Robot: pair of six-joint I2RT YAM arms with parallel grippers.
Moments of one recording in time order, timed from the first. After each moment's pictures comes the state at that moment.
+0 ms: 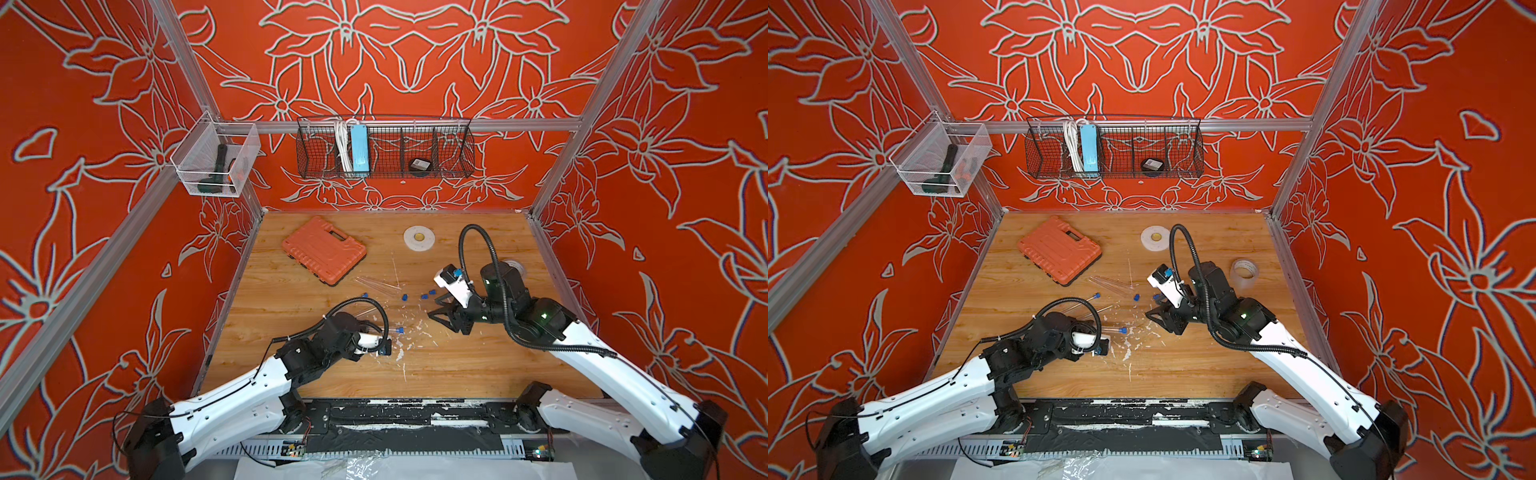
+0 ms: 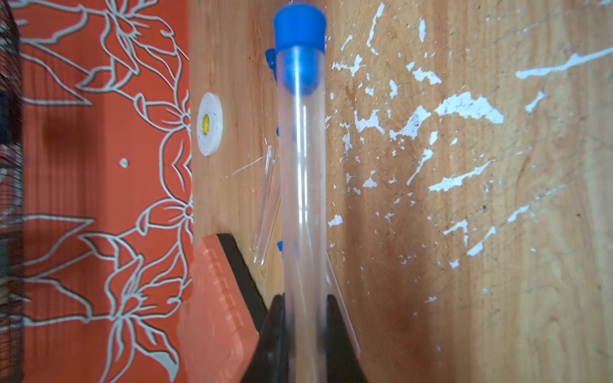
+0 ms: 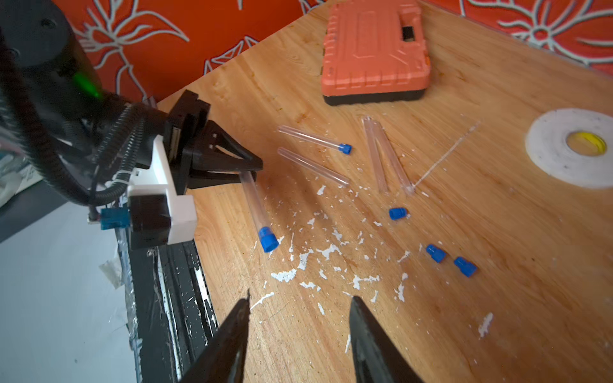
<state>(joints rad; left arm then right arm) -0.77 0.85 0.47 -0.33 -0.16 1.00 0.68 0.98 0.90 -0.58 -0.44 -0.05</state>
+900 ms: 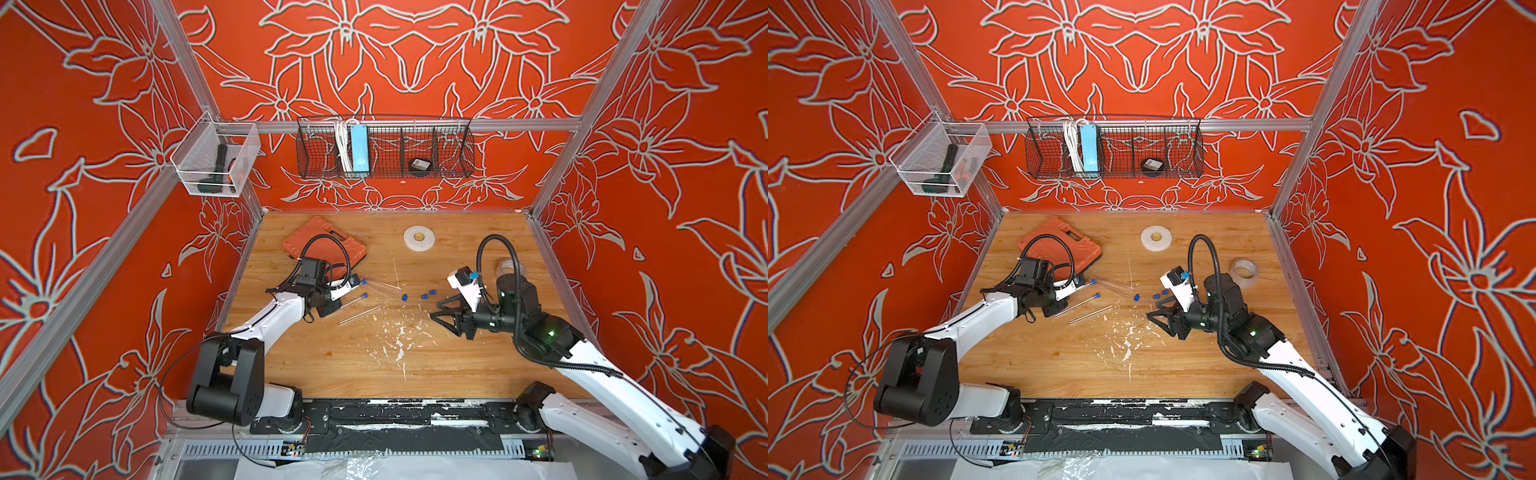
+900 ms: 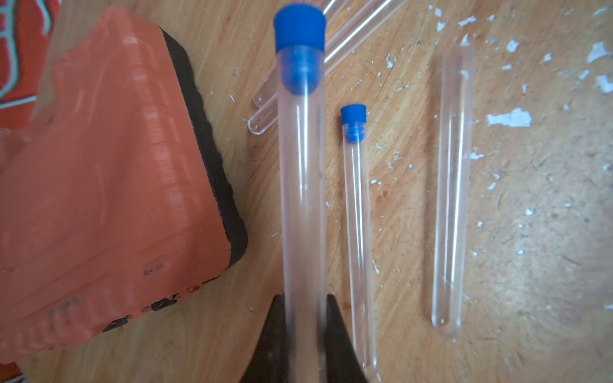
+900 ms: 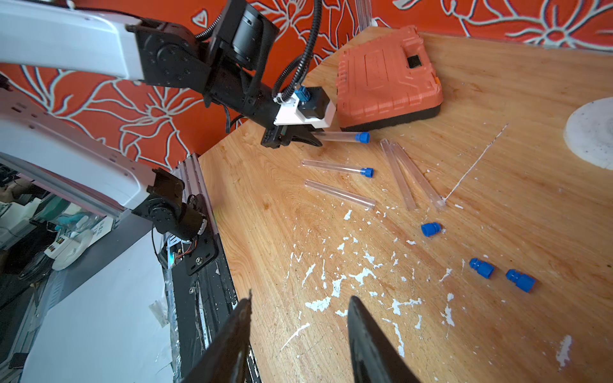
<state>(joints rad) -0.11 1.40 0.77 -0.40 0.19 0.94 0.63 0.83 0.73 -0.35 -0.58 0.13</state>
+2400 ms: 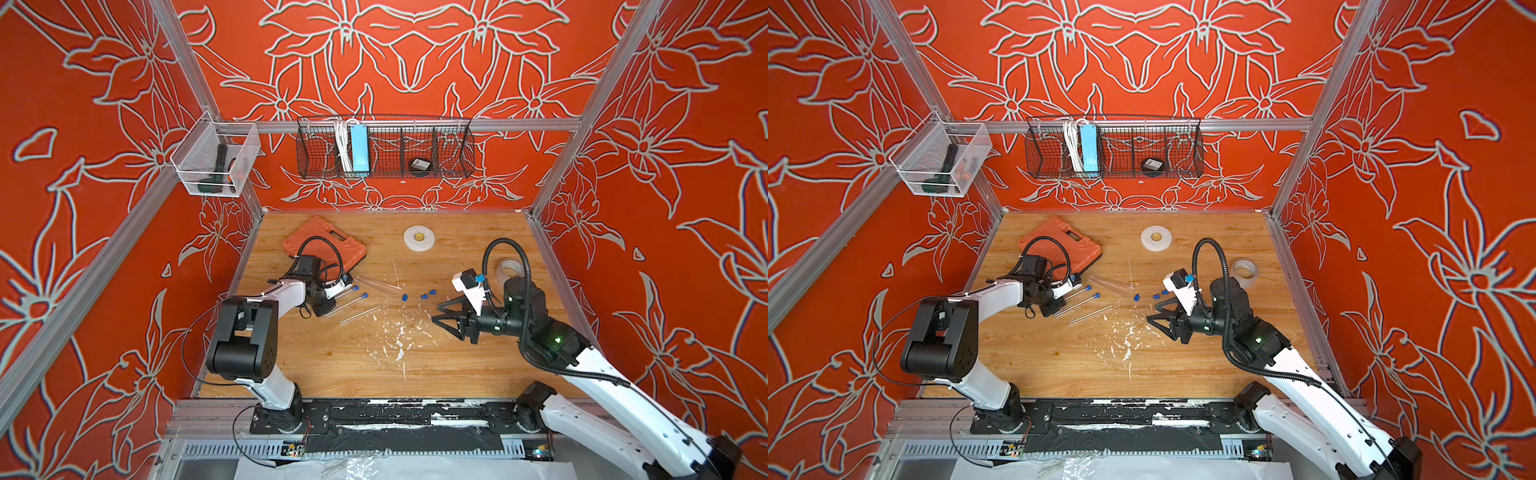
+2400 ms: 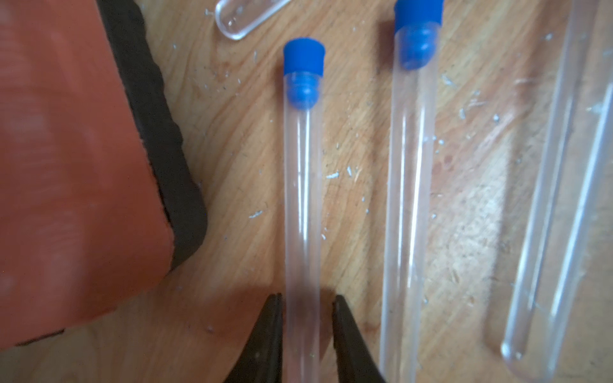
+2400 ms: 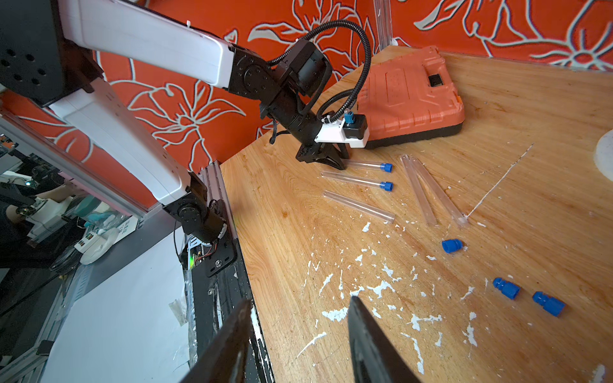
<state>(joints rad) -0.03 1.62 0.84 -0.40 0.21 0.93 0.63 0.78 0.70 -0.32 -0.63 0.16</state>
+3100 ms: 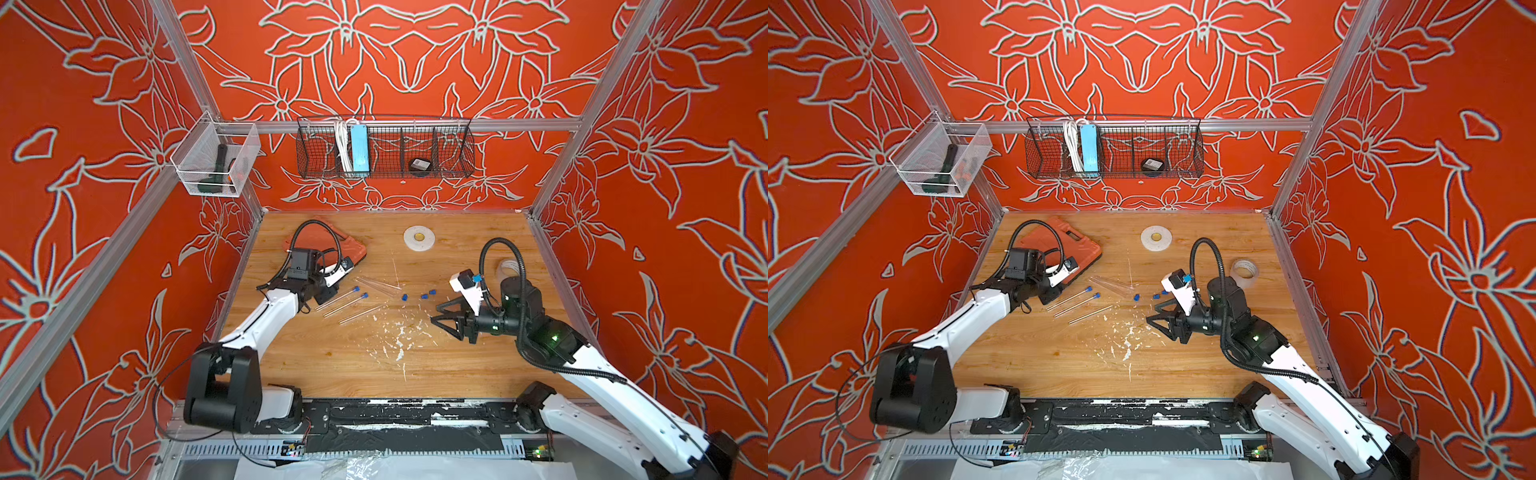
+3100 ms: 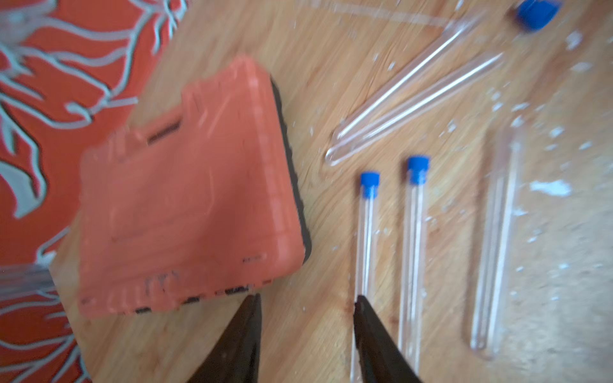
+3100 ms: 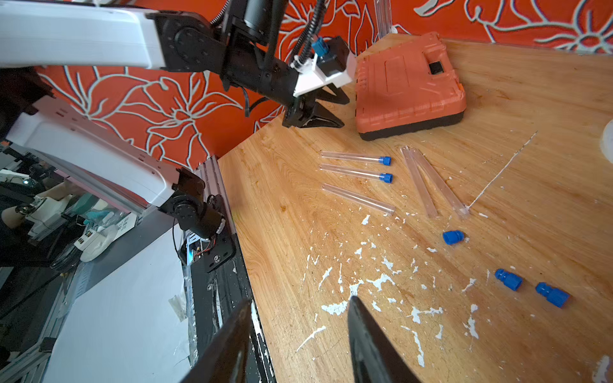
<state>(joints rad) -0.14 1.29 0.83 -0.36 0.19 0.84 0.64 0.81 0.70 -0.34 -0.63 0.15</state>
